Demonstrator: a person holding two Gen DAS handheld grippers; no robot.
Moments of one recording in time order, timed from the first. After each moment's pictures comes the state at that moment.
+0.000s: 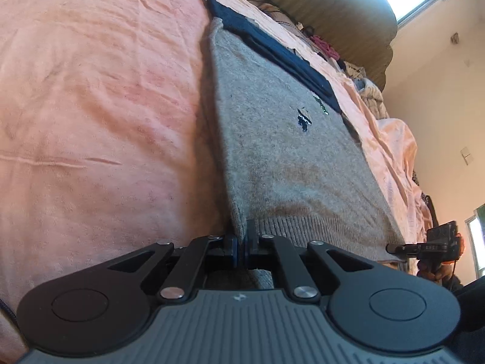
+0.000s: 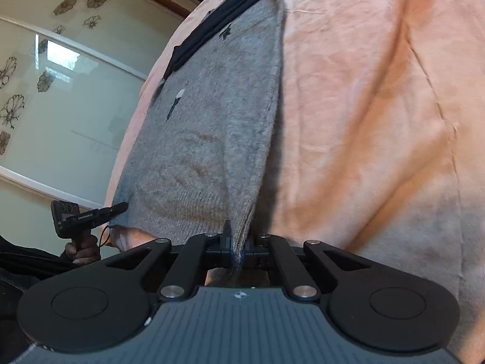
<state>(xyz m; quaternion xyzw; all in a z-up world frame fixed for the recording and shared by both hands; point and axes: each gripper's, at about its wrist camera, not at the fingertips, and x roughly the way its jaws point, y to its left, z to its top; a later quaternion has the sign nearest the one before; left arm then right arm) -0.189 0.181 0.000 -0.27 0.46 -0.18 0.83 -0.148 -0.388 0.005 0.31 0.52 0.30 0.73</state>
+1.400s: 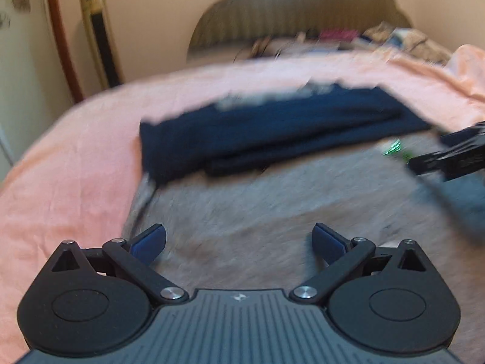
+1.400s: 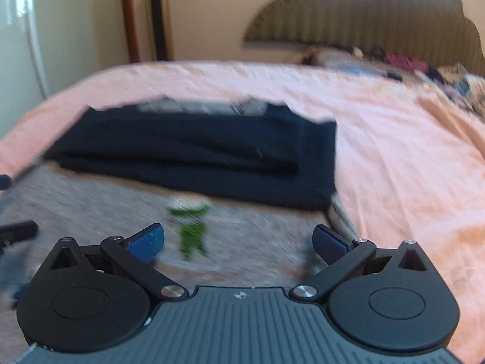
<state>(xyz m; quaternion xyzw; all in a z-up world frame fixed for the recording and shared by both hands) 0.035 0.039 0.004 0.06 0.36 -0.06 0.93 0.088 -0.219 0.009 -0.03 0.36 0.11 0.93</state>
